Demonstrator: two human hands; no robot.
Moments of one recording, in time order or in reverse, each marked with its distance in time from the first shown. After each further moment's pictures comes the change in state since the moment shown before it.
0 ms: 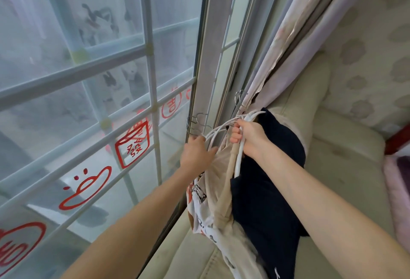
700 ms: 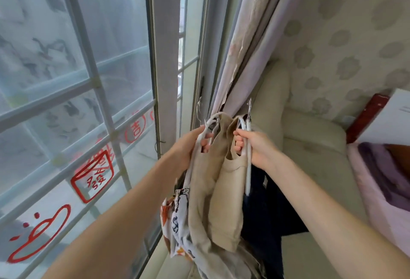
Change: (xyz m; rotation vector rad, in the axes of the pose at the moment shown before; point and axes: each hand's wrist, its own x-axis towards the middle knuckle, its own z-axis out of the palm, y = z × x) left_hand 0.012 0.085 -0.028 -1.107 -0.568 -0.223; right_hand -0.041 -0.046 -0.074 0.127 -0.057 -0.059
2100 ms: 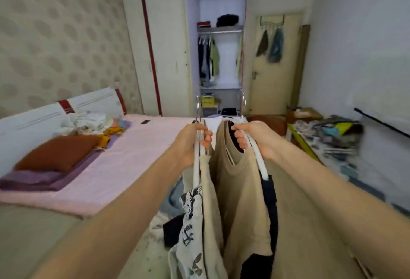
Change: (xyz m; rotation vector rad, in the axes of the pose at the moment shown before) left_hand -0.555 -0.314 0.432 0.474 -1.495 -0.748; right_hand -0.841 0.157 -0.170 0.281 1.410 -0.772
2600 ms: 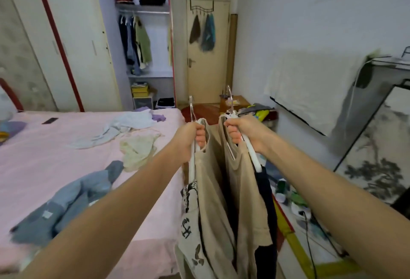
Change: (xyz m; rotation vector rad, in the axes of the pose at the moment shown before) left_hand 0.233 -0.169 0.268 0.157 -0.154 -0.168; right_hand 0.019 -0.066 -0.350 -0.045 0.309 0.044
